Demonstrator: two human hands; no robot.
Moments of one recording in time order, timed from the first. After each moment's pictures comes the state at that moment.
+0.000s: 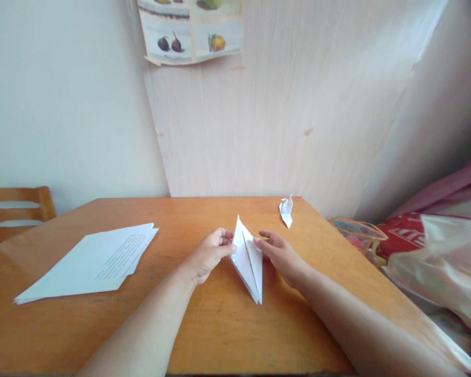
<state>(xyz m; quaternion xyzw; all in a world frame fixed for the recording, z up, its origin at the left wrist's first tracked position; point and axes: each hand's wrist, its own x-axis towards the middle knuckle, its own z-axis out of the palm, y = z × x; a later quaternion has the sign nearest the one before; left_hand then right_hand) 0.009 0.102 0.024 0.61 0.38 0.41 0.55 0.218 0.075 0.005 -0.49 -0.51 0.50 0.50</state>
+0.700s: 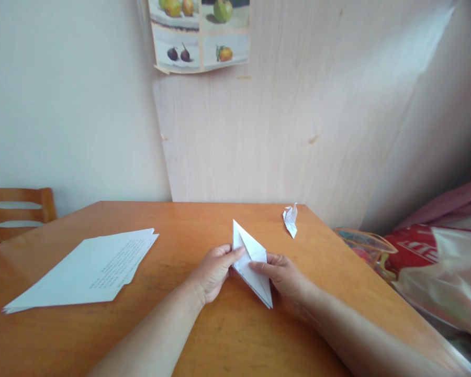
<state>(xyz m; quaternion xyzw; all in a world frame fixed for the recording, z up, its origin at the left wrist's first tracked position) 0.028 0.092 0.017 0.47 0.31 0.44 0.69 0.205 0.059 0.003 -0.34 -0.46 0.66 0.48</state>
